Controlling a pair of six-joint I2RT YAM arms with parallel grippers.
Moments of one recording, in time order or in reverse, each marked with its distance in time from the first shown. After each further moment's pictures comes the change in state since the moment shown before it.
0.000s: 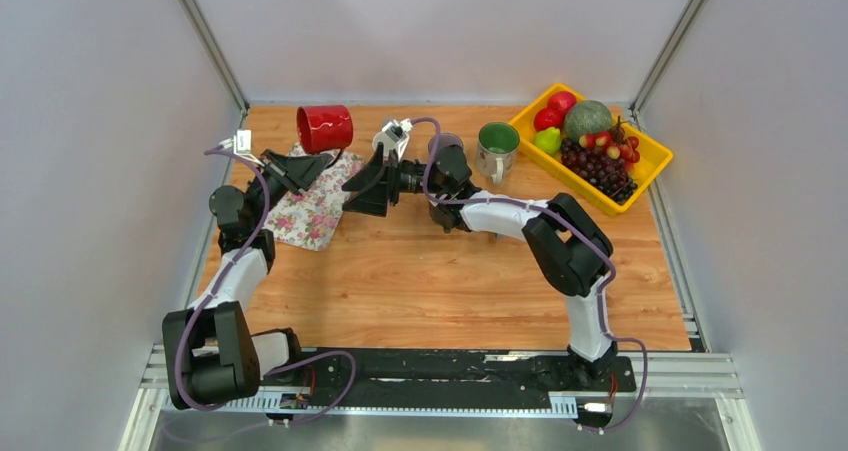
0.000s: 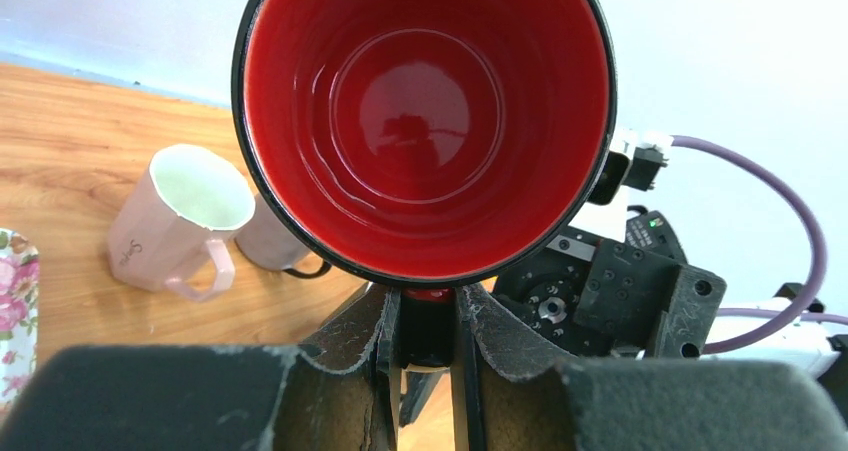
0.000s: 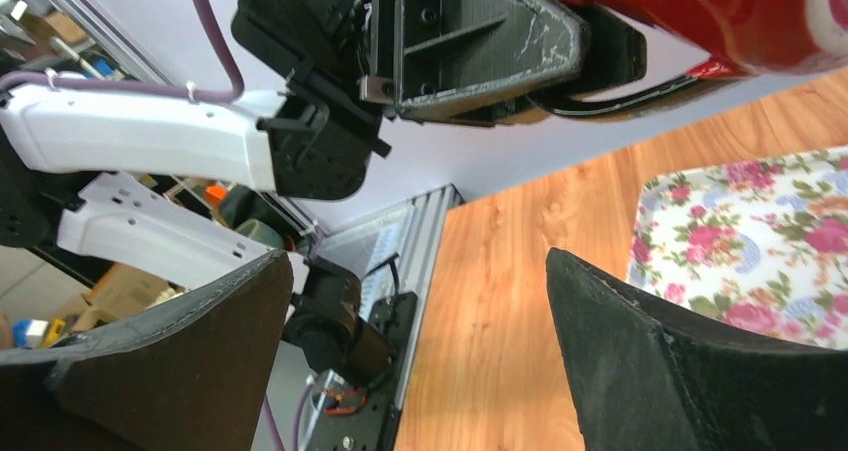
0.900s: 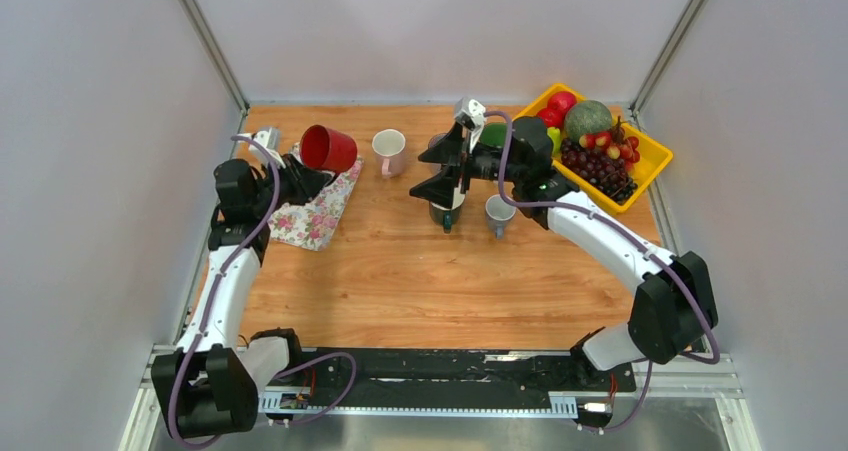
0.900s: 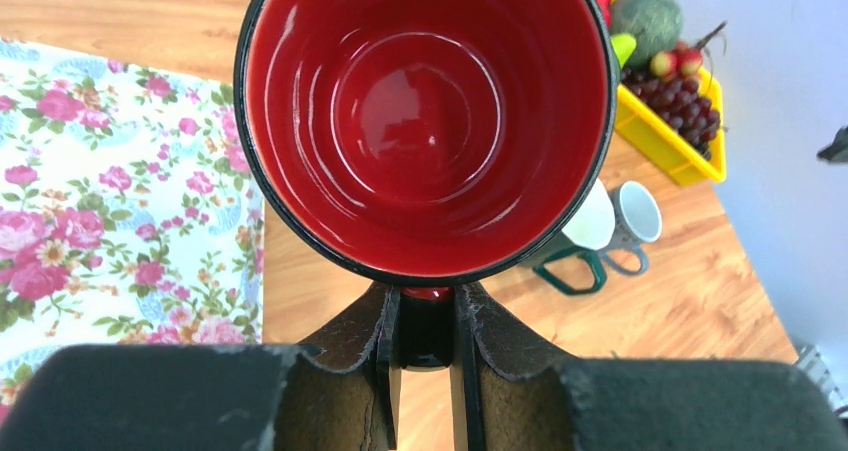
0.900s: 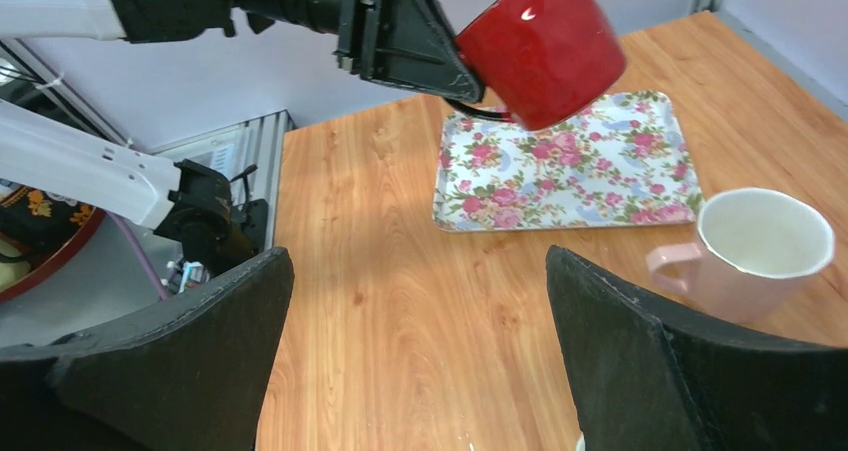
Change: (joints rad) left arm -0.059 -0.138 0.216 -0.966 -0.154 0.682; right arm -0.213 -0.567 -0.186 -0.760 -0.029 -0.658
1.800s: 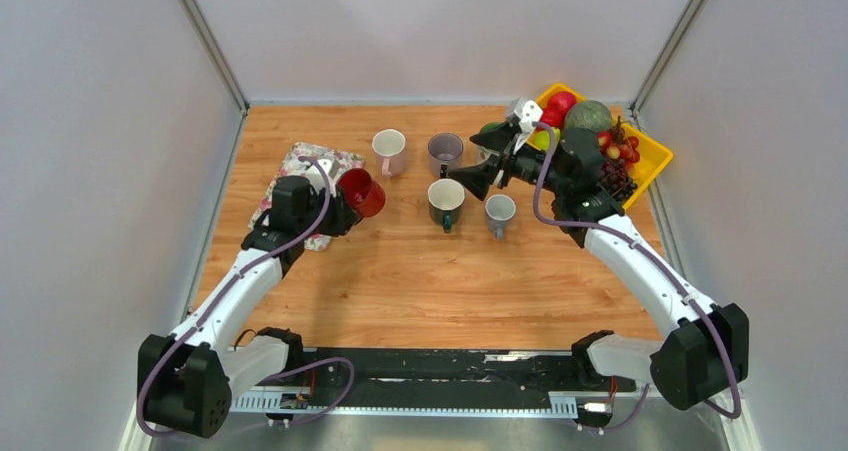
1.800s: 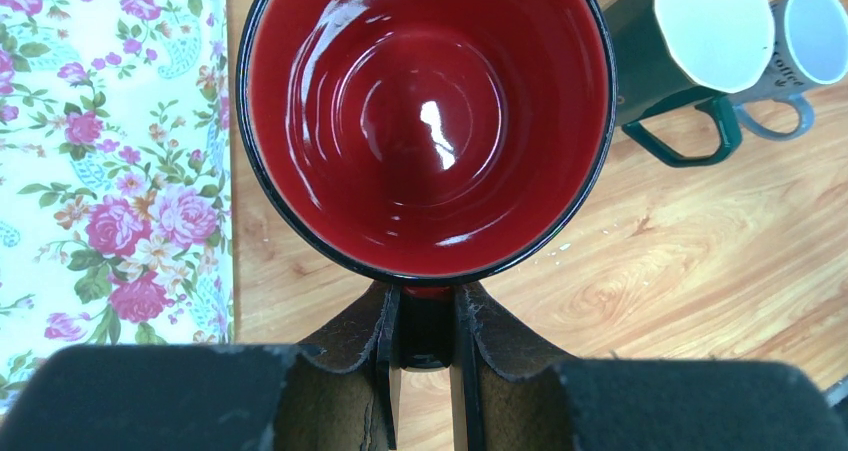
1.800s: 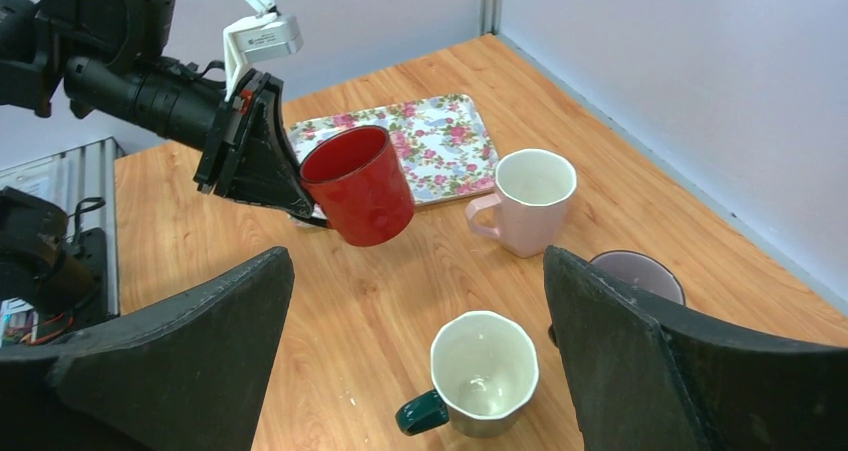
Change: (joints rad) left arm -0.352 -0.004 -0.069 -0.249 -0.376 0.176; right arm -0.156 -0.247 -0.156 -0.066 0.173 -0.161
